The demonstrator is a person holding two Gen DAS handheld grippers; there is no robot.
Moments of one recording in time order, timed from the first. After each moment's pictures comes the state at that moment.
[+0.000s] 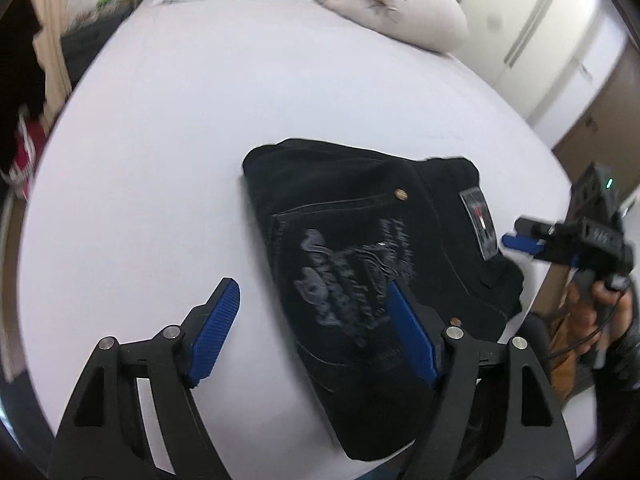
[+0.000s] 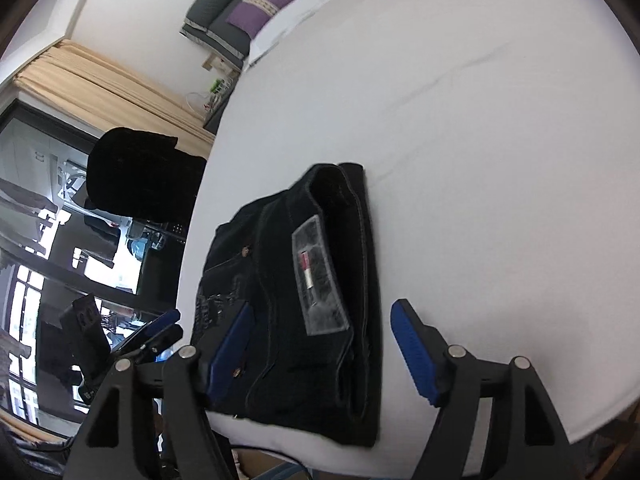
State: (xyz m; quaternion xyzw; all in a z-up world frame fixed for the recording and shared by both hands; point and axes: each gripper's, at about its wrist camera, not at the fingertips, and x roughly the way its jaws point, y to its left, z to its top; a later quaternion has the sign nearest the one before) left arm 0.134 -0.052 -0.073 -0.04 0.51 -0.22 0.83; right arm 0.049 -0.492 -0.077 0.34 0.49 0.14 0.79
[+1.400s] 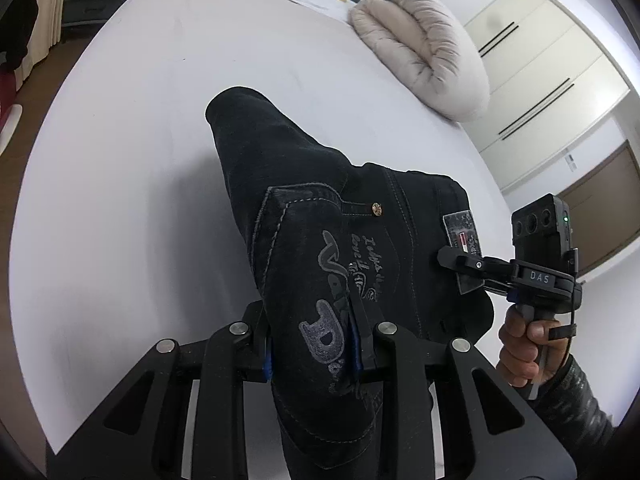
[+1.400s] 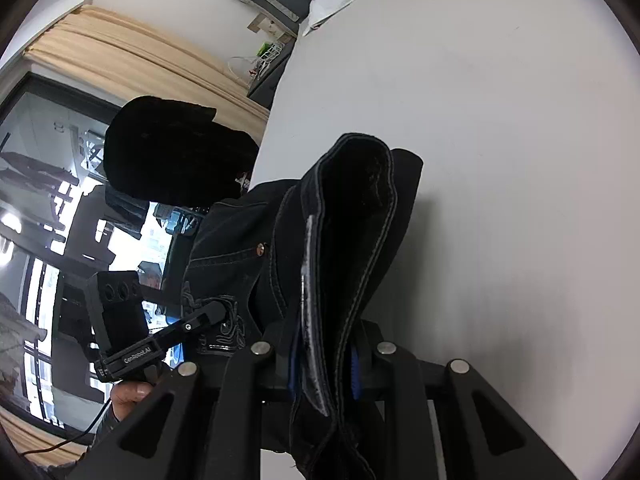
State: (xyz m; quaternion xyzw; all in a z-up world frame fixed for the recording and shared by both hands) left arm 0.367 0.101 -0.083 -0.17 0.51 -0.26 0.80; right arm 0.289 -0.349 -0.088 0.31 0.50 0.23 0.77
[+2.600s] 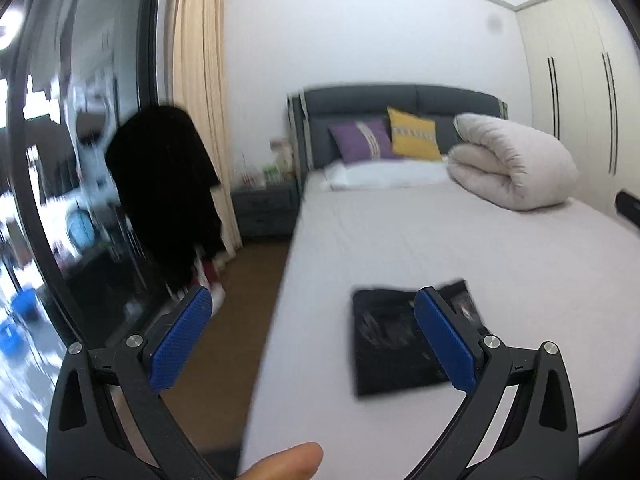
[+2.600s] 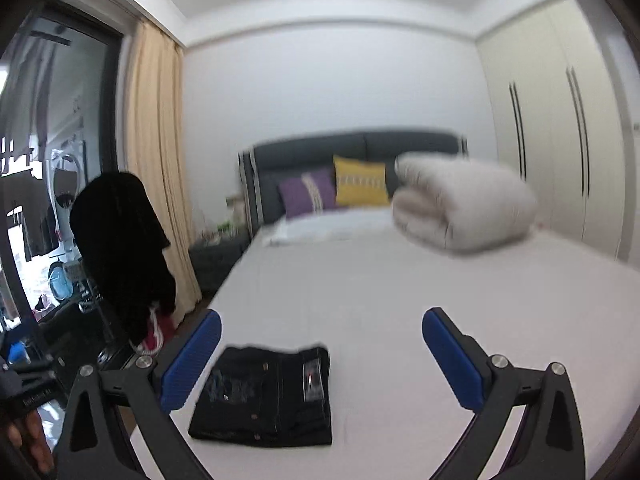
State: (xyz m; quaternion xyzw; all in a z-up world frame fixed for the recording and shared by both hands) left arm 0.051 0.090 0.123 0.02 0.22 0.05 0.97; right arm -0.005 -0.308 0.164 0.04 0.11 -0.01 0.99
